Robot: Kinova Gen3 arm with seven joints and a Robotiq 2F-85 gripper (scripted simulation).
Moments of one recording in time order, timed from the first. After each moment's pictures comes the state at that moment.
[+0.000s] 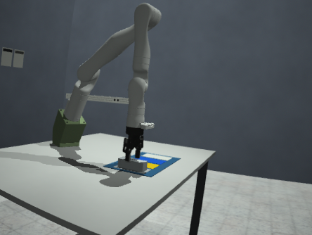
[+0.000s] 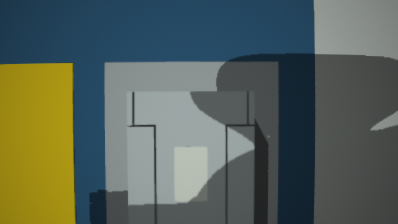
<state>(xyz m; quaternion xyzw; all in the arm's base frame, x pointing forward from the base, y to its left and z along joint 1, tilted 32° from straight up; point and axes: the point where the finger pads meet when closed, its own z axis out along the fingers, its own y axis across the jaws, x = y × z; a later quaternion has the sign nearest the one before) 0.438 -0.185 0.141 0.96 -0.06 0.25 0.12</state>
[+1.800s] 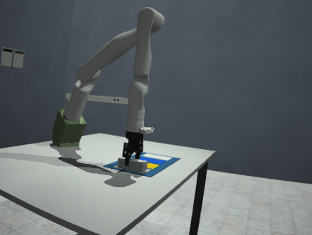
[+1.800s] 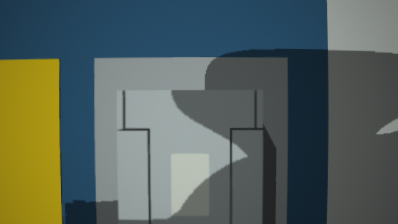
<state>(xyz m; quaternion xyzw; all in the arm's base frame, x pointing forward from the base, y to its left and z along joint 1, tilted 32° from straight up) 0.447 -0.190 0.125 0.96 -0.06 0.25 0.12</state>
